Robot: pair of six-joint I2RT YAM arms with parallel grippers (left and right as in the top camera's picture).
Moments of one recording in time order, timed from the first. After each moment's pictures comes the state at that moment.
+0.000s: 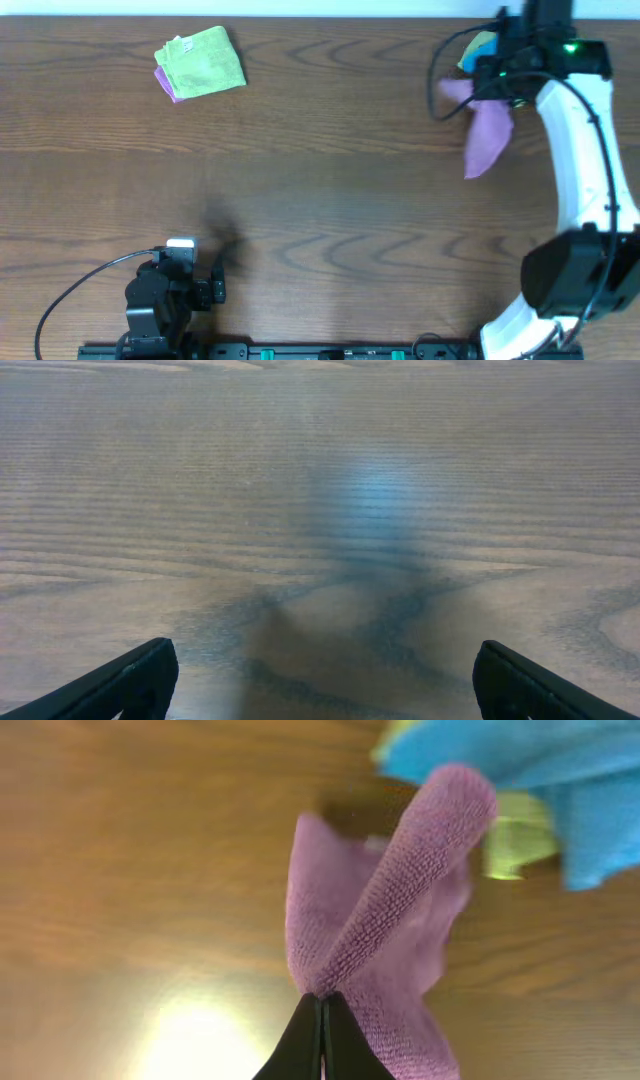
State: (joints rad) left arm 0.02 0.01 0.20 -0.86 0.08 0.05; right arm 0.02 1.83 1.82 -1.06 -0.06 -0.05
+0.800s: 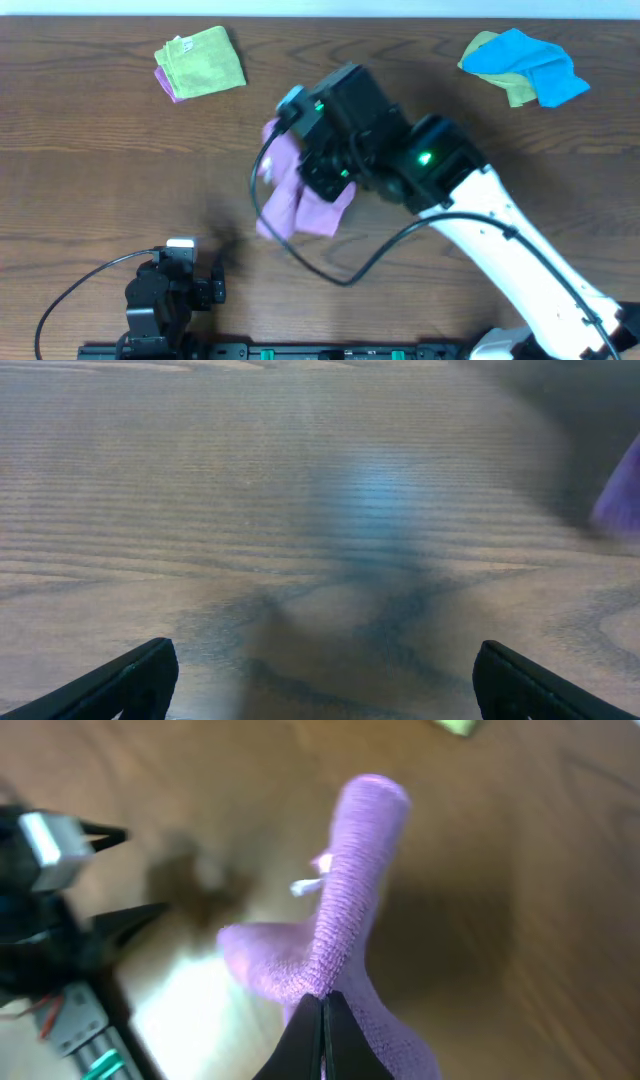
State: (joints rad) left arm 0.02 0.01 0.20 -0.86 0.08 0.05; right arm 0.79 1.62 1.82 -1.14 -0.15 -0.07
